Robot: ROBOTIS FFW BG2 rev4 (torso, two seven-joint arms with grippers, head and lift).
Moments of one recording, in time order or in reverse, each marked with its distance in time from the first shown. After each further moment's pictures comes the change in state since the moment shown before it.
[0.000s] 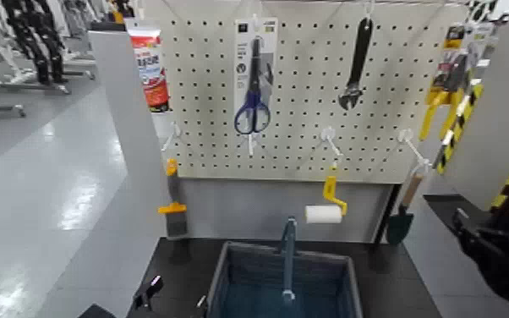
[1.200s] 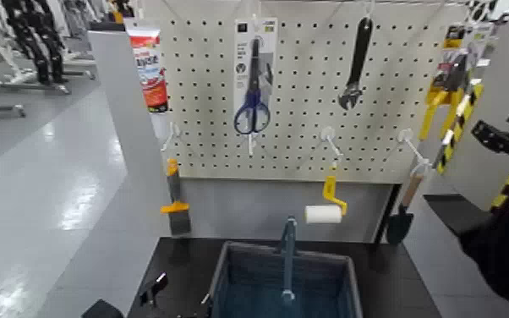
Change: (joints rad) left arm -0.021 0.004 -0.017 0.014 0.005 0.007 -0.002; right arm -0.476 -0.230 0.030 0.344 -0.244 0.153 0.274
